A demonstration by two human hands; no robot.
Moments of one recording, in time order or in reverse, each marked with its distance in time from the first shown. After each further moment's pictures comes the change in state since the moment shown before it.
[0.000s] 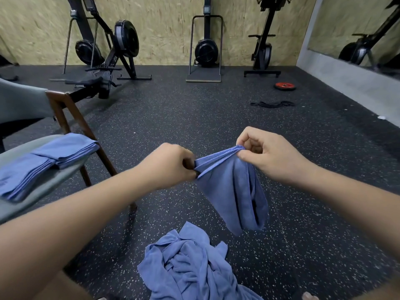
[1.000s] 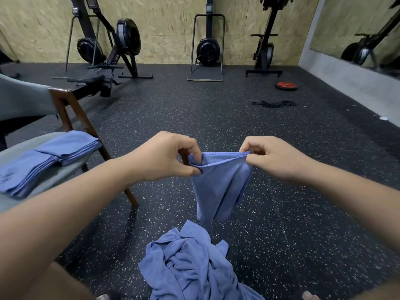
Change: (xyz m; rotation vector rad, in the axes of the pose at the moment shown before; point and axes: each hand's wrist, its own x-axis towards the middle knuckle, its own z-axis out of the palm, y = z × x) left_hand -0.014 -0.007 -0.031 -0.210 0.060 0.301; right_hand 0.003 0.007 -0.002 -0.097 -0.145 0.141
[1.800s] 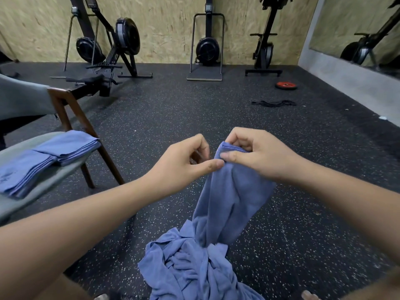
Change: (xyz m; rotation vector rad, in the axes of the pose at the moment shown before) left_hand 0.001 0.016 0.050 -0.405 0.203 -0.081; right_hand 0.006 -0.026 0.013 0.210 0.044 -0.214
